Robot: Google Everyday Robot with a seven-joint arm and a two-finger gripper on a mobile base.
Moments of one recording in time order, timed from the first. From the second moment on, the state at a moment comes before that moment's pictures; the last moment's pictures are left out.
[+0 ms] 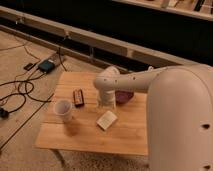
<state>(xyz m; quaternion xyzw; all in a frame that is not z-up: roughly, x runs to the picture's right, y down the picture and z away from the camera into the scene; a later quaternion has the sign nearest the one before) 0.016 0.131 0.841 -0.25 0.24 0.69 0.64</state>
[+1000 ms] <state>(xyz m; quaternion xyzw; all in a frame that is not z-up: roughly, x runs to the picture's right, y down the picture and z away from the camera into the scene) 0.128 0.123 0.885 -0.23 0.27 0.71 0.61</state>
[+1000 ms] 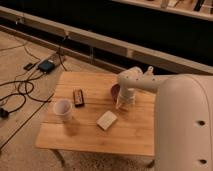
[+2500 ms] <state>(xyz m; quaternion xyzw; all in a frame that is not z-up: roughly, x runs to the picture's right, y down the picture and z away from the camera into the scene) 0.064 -0.007 0.982 -0.21 0.17 0.60 0.75</state>
